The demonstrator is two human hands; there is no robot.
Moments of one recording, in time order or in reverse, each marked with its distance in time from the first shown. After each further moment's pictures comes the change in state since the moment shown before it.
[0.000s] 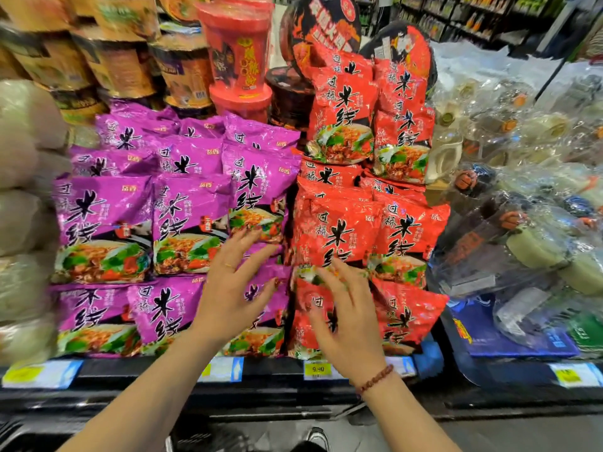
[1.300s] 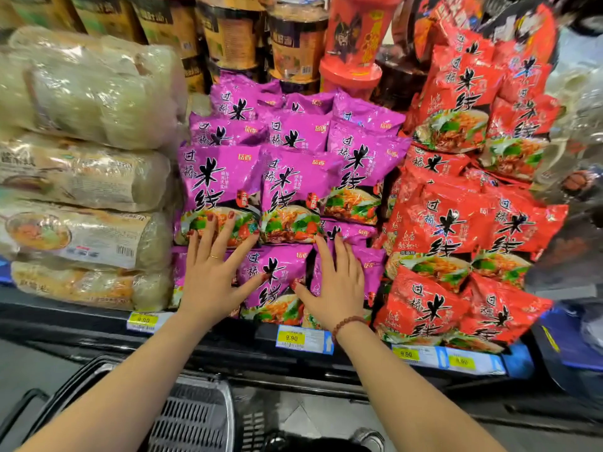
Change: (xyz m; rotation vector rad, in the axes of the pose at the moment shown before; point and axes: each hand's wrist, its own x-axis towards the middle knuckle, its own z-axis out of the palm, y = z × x) left_hand -0.082 -0.126 -0.101 0.454 -0.050 -0.138; right_hand 0.016 -0.075 0.146 -0.261 -0.424 0.216
